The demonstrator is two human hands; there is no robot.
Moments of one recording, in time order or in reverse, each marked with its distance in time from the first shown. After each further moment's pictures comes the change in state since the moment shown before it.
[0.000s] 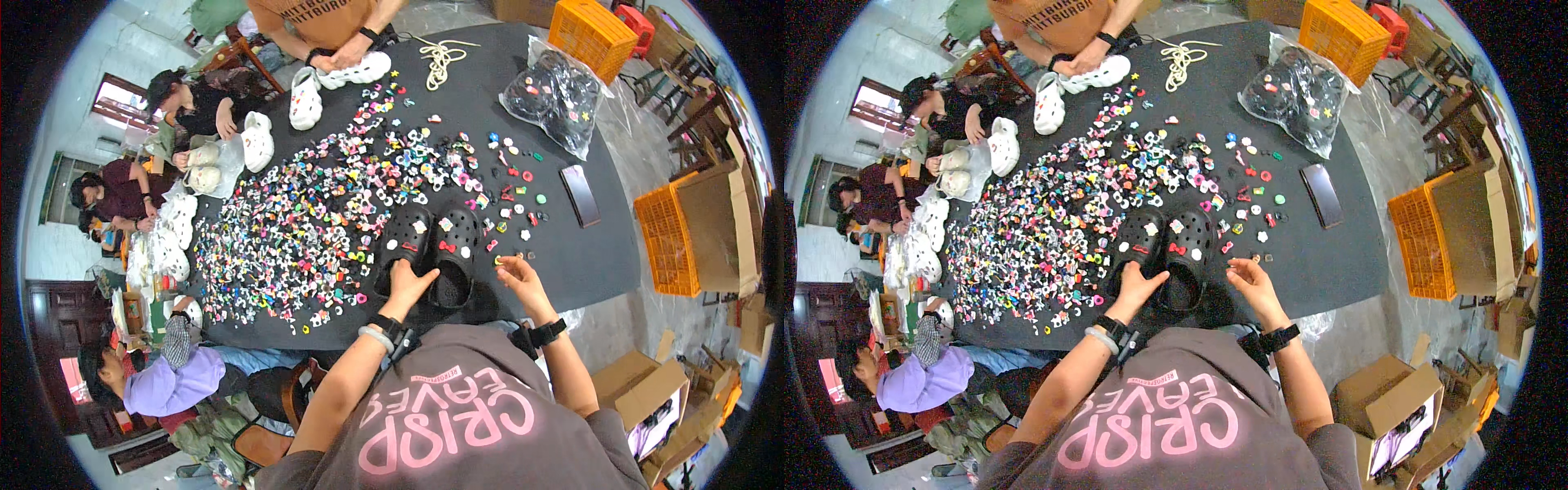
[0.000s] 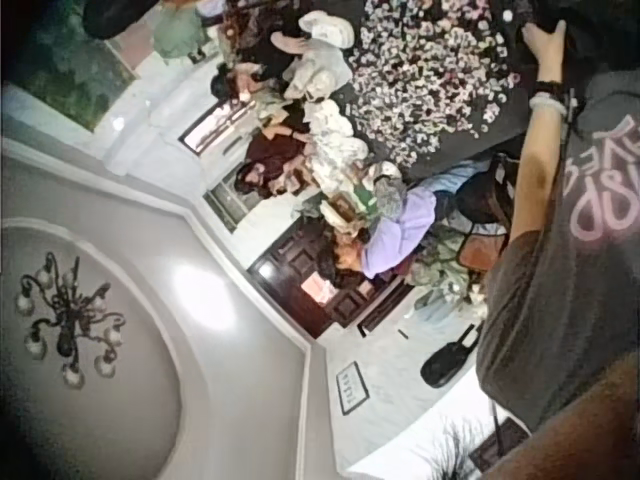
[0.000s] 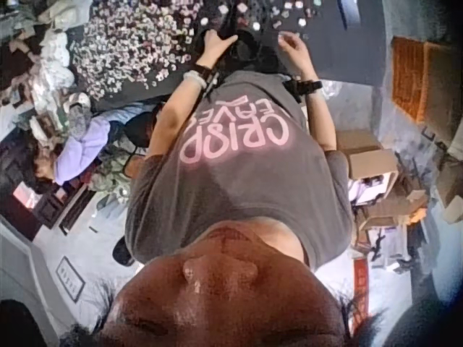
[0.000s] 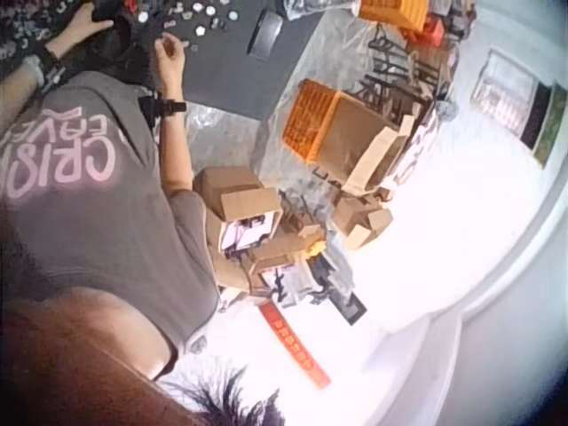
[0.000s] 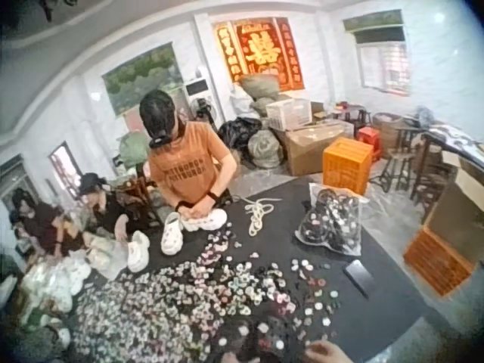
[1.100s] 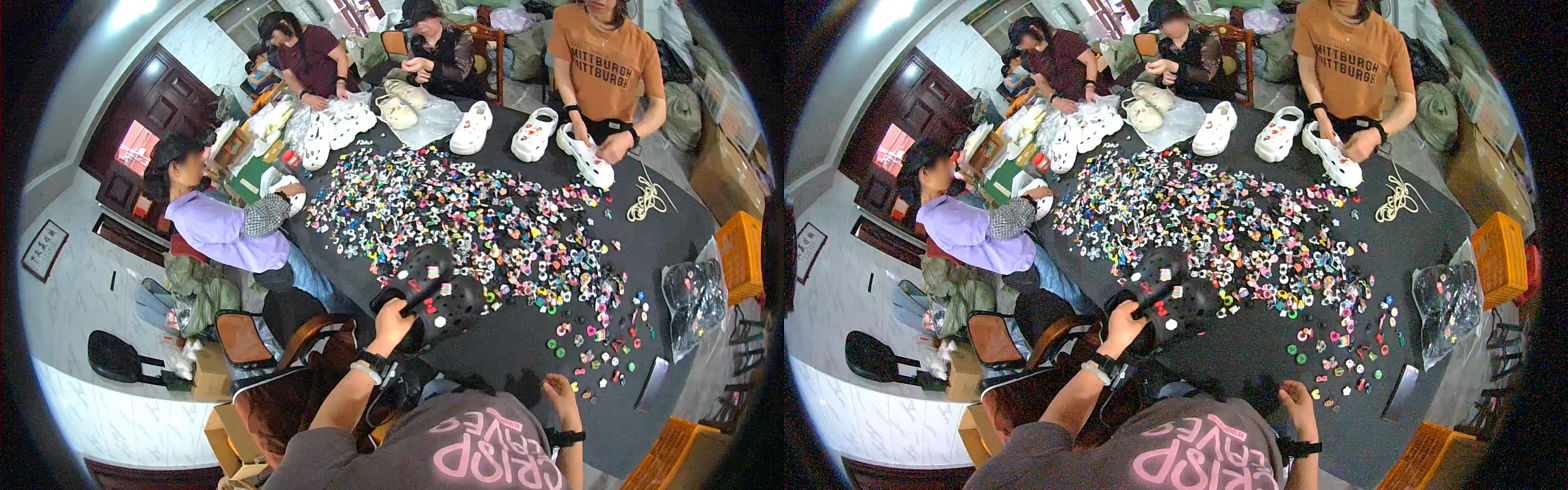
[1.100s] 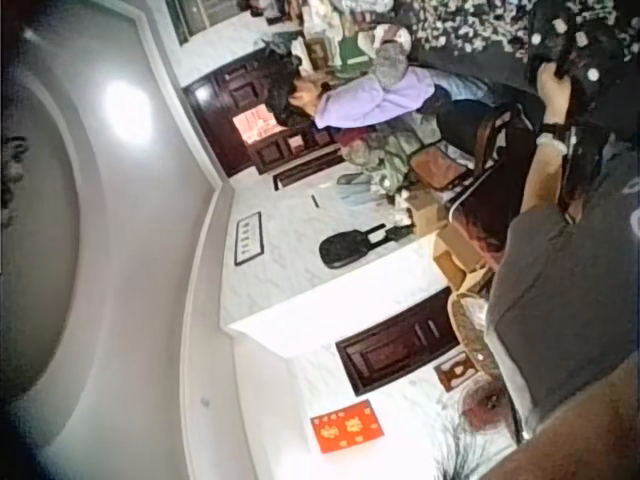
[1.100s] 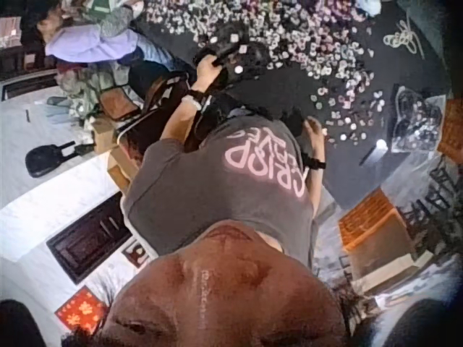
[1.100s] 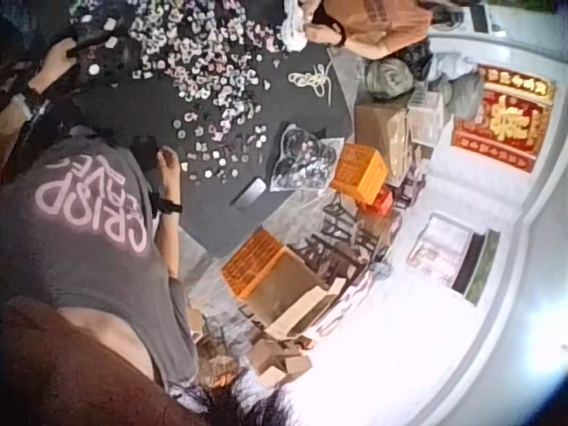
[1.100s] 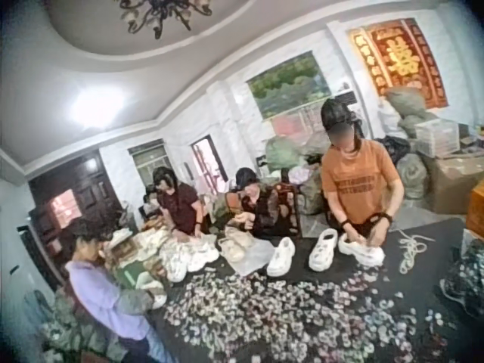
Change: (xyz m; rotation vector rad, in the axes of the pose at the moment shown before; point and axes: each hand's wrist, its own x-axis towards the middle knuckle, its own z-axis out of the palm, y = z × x) left_hand -0.141 -0.123 -0.176 0.205 0.624 -0.385; right_hand 0.041 0.023 0.039 -0.375 -0.427 0.185
